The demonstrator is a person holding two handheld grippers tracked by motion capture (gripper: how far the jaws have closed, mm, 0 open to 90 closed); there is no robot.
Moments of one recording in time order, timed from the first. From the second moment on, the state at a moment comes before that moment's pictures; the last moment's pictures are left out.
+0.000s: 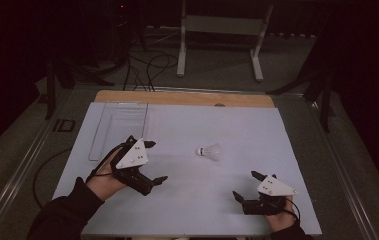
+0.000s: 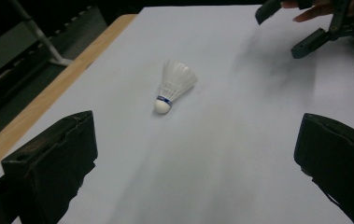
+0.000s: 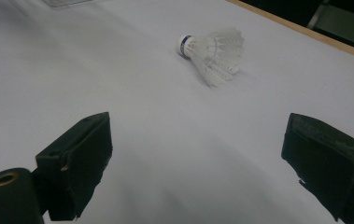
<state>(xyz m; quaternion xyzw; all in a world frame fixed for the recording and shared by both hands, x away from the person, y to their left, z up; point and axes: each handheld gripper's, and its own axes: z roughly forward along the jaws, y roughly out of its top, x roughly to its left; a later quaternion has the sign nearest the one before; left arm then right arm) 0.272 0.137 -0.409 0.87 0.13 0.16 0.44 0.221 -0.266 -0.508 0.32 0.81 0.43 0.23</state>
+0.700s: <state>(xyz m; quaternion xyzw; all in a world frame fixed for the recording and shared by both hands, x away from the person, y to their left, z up) 0.298 0.098 -0.415 0.90 0.07 0.10 0.41 0.220 -0.264 -0.509 0.32 0.81 0.43 0.22</state>
